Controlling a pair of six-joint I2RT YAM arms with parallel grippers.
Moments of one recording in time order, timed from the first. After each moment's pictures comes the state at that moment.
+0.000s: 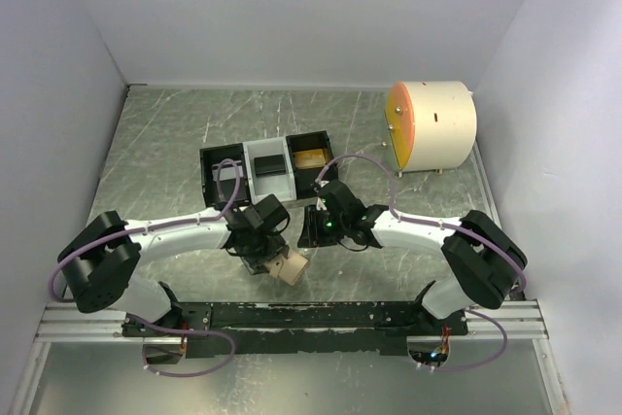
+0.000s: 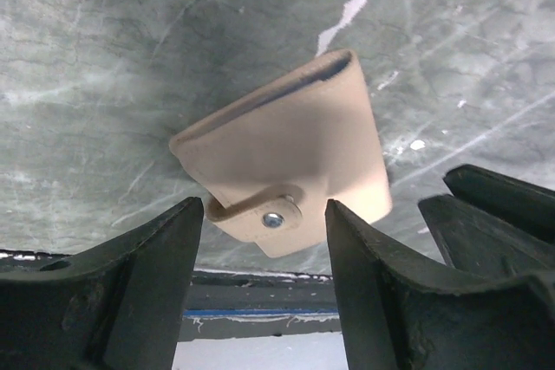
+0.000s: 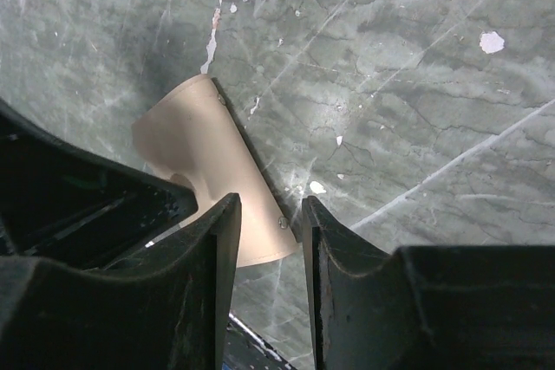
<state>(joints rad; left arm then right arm) -0.95 1.44 0.80 -0.64 -0.05 -1.54 0.82 1.48 0.68 -0.06 -0.23 0.66</state>
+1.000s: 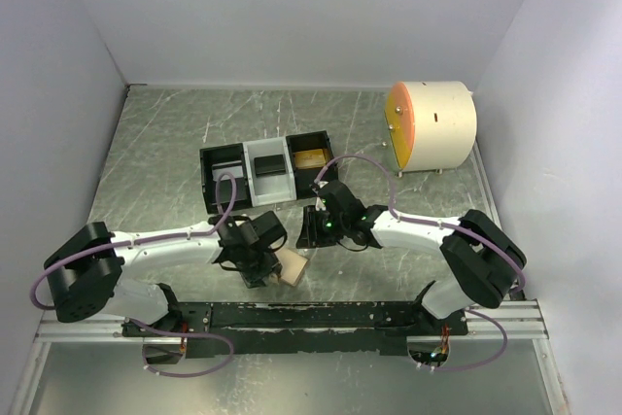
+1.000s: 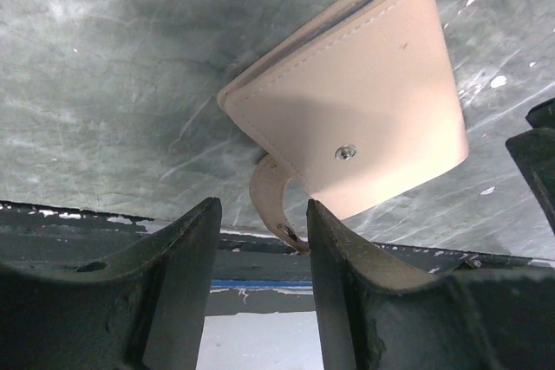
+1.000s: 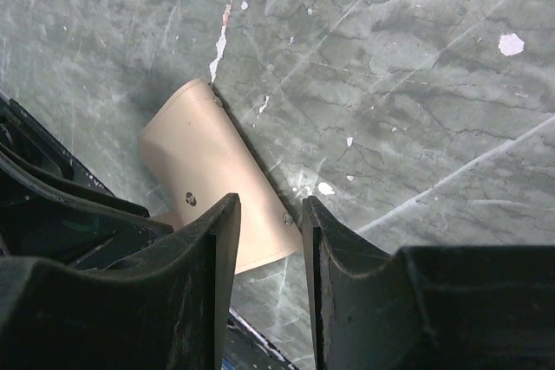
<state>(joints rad) -1.04 1.36 0.72 -0.67 -0.04 -1.57 0.82 1.49 0.68 -0.04 -0.25 0.66</state>
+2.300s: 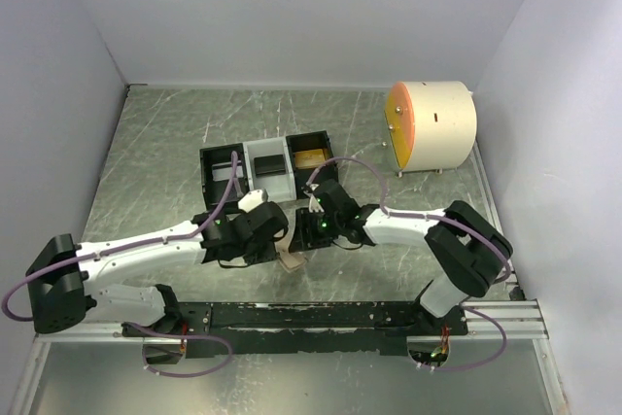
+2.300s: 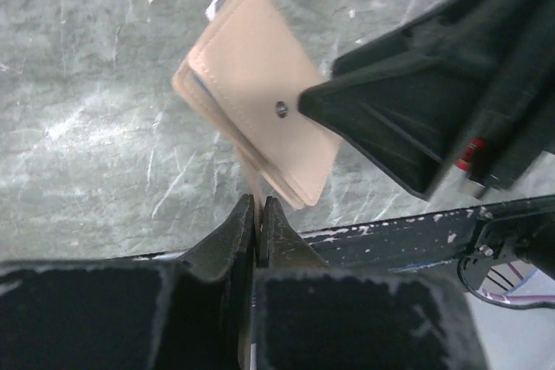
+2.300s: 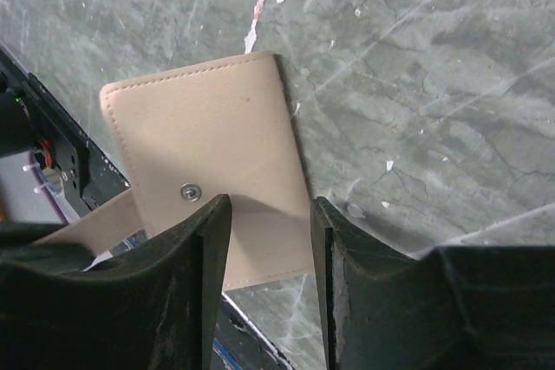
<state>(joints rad) -1.10 1.25 0.84 -0.69 -0.25 -1.21 0.82 1.56 0.69 0.03 -0.36 0.65</state>
